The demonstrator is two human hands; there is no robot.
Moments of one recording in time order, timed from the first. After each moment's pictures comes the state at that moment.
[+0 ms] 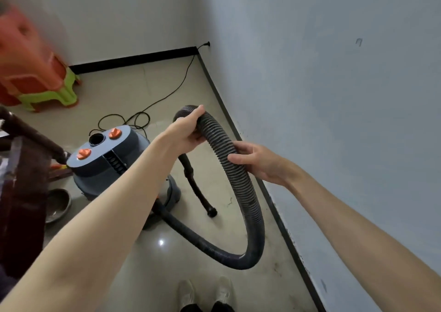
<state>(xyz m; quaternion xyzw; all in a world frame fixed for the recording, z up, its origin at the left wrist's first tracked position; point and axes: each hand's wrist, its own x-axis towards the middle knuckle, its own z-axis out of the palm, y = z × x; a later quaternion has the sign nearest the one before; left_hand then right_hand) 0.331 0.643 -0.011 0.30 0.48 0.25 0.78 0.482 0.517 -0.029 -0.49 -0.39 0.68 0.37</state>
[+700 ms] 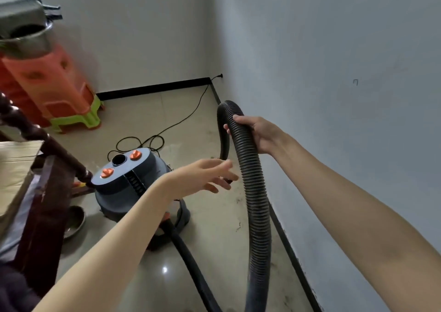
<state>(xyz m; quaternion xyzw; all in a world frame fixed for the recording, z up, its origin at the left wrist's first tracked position) 0.279 0.585 0.034 0.65 0.34 0.02 0.68 0.474 0.596 0.053 -0.51 -0.25 0.69 0.45</state>
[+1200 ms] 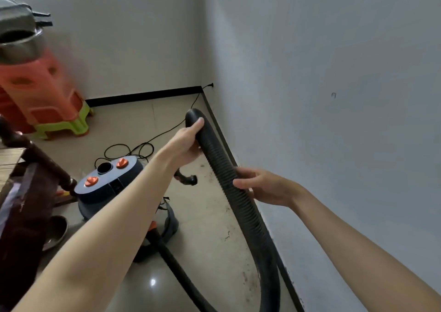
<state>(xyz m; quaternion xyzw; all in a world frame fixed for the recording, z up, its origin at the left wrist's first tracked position) 0.334 0.655 0.039 0.33 0.40 0.30 0.80 0.502 0.511 0.019 -0.45 -0.43 0.71 0.31</state>
